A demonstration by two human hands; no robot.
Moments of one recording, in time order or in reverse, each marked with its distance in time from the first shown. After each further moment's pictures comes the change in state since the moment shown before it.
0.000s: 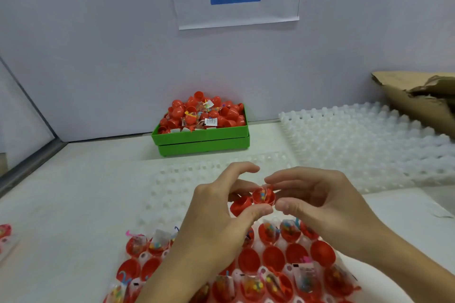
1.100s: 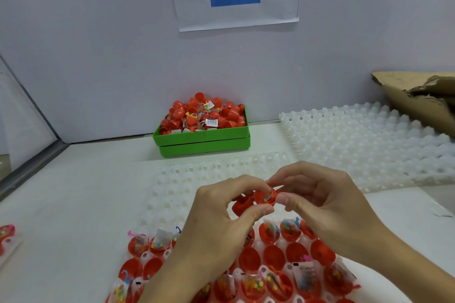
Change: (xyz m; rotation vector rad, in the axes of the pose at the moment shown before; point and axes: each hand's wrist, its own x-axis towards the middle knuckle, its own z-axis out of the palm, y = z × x) left_hand 0.000 0.005 0.000 -0.022 0.018 0.134; right_hand -0.002 -0.006 0.005 -0.115 0.041 -0.070
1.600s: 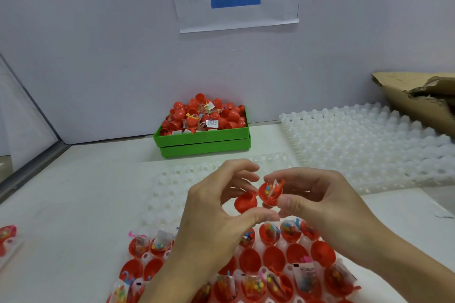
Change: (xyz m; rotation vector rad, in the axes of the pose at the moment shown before) left_hand 0.001 0.005 -0.003 -0.141 0.076 -0.068; right_hand 0.001 -0.004 0.000 0.253 -0.034 0.179
